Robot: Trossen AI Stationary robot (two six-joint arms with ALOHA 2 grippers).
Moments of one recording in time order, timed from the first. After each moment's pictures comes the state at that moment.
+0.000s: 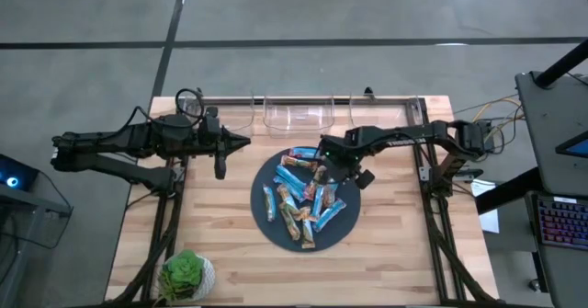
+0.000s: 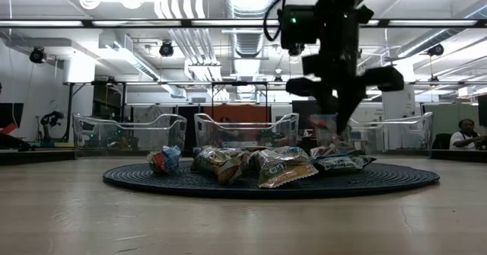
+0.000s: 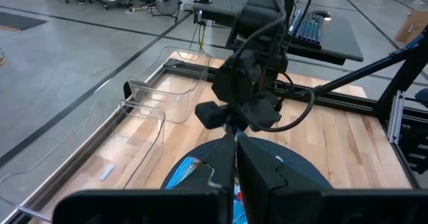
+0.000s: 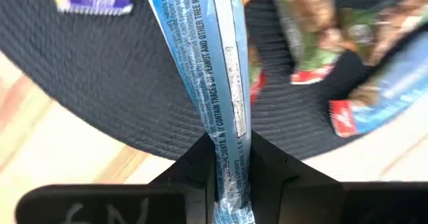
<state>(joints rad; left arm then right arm) 0.00 0.85 1.01 -0.42 -0.24 -0.16 -0.16 1.71 1.17 -0.89 -0.02 -0.86</state>
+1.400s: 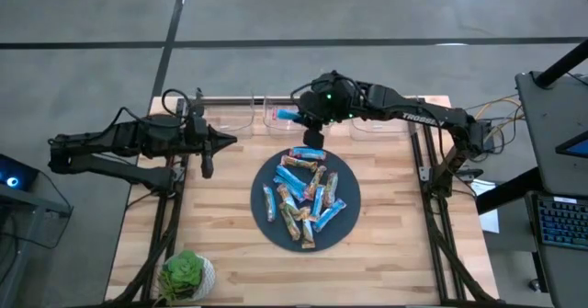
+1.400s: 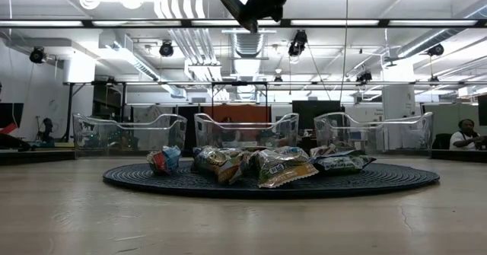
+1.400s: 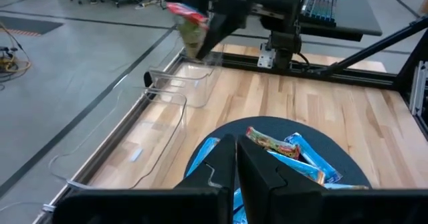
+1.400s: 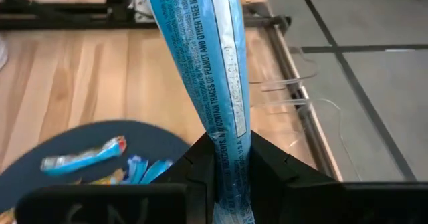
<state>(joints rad) 0.00 0.74 1.01 -0.58 -0.28 -0.09 -0.26 1.71 1.74 -0.68 -0.03 -0.11</state>
